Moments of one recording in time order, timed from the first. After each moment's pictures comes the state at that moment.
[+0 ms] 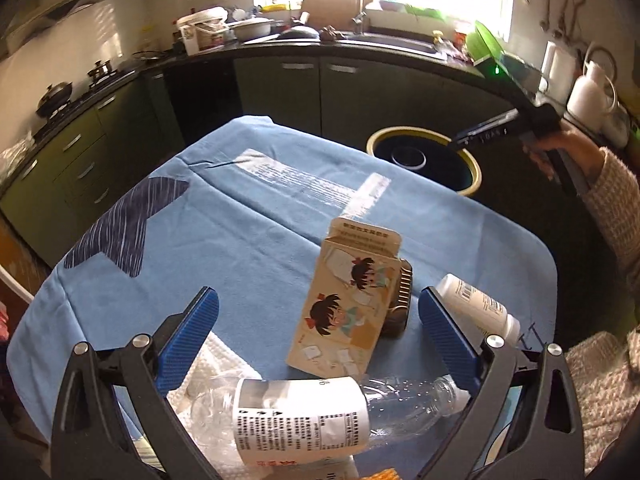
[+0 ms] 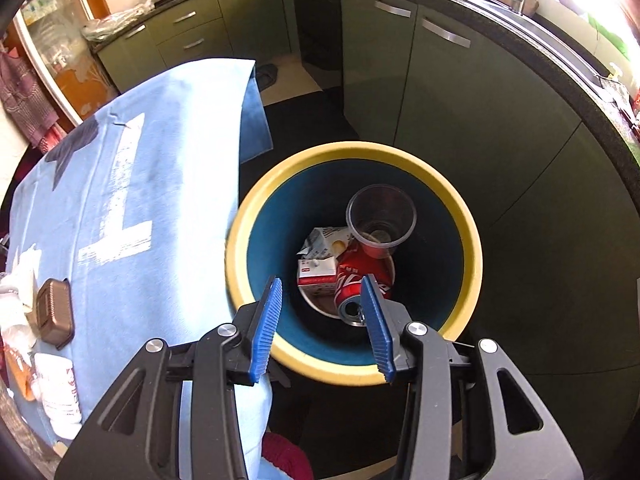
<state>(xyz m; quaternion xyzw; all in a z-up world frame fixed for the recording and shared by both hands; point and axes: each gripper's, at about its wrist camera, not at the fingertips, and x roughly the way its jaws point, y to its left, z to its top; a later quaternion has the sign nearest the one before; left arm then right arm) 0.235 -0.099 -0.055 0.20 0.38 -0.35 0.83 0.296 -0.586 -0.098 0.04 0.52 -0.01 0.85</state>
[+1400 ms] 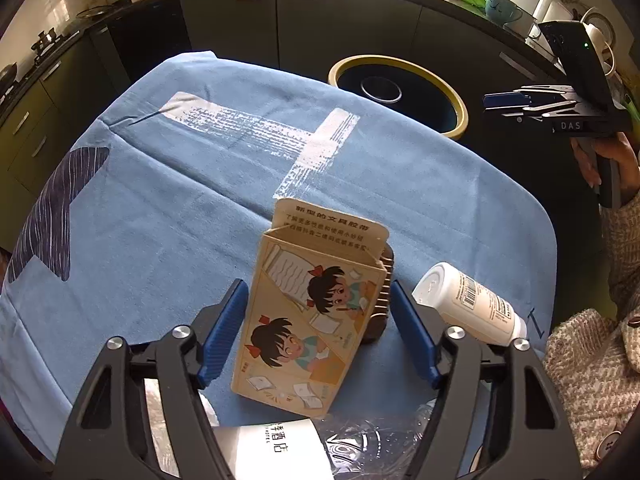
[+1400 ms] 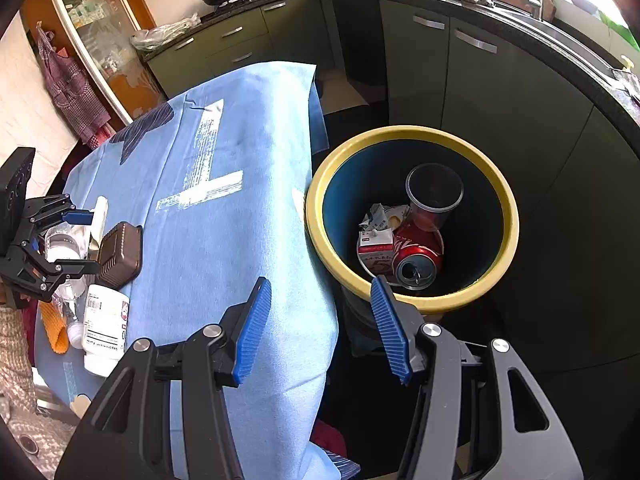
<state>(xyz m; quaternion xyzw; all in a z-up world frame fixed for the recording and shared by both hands) 0.266 -0.146 -0.094 0.23 0.49 -0.39 0.75 0.224 -0.557 -0.092 0.07 0.49 0.07 0.87</state>
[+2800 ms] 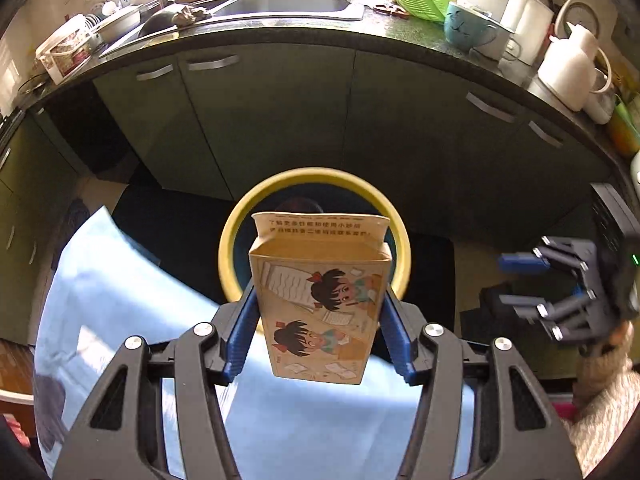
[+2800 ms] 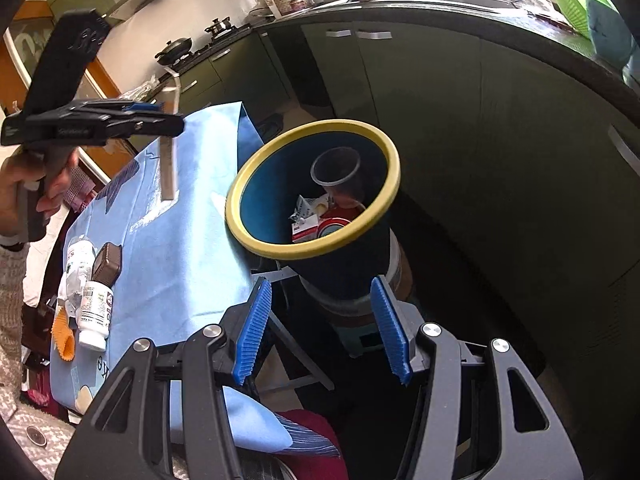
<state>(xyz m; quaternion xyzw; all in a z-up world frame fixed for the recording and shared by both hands) 0.315 -0.412 -0.035 0.27 0.45 -0.44 0.73 0.126 -0.667 -0.102 0.18 0.43 0.01 0.88</state>
